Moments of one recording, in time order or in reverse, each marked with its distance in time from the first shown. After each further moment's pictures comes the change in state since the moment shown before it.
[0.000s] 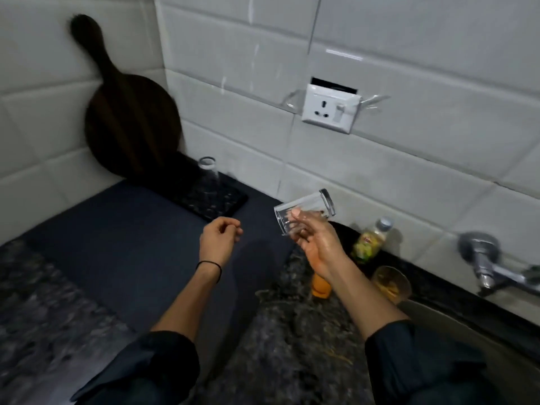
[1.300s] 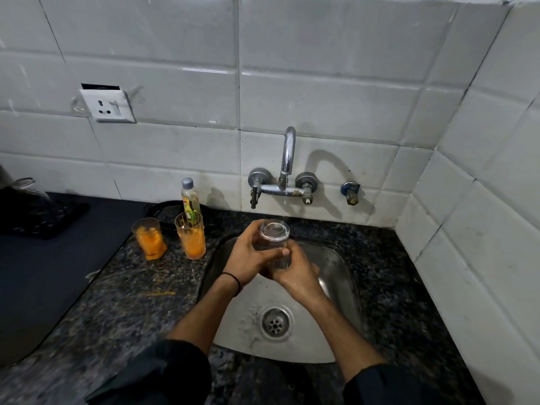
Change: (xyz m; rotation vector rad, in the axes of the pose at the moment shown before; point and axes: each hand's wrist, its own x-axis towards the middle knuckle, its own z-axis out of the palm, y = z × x) left_hand -0.366 0.065 0.302 -0.131 -0.782 0.357; right_hand -0.290 -0.018 -0.350 -0.825 0.452 -0.208
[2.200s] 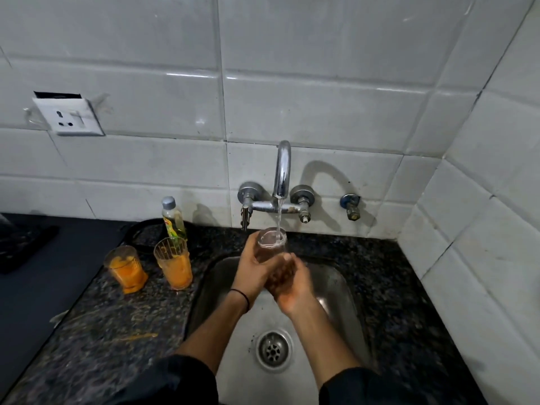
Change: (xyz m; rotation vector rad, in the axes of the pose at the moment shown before) left_hand 0.067 -0.036 0.026 -0.236 0.039 -0.146; right_hand 0.079 0.001 0.017 1.361 0.049 0.654
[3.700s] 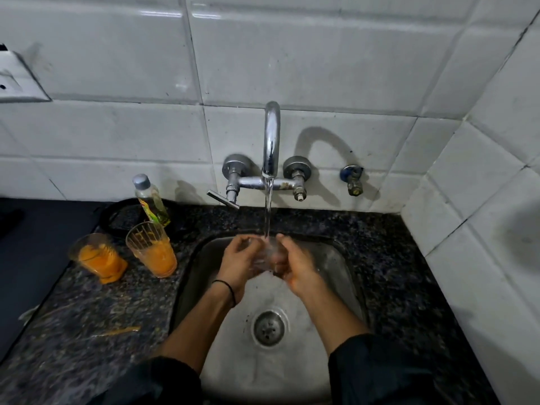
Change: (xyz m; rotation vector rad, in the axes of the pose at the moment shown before) left_hand 0.023 -0.037 -0.009 -0.078 0.142 -0.382; right_hand 0.060 -0.012 -0.023 -0.415 0.150 -0.081
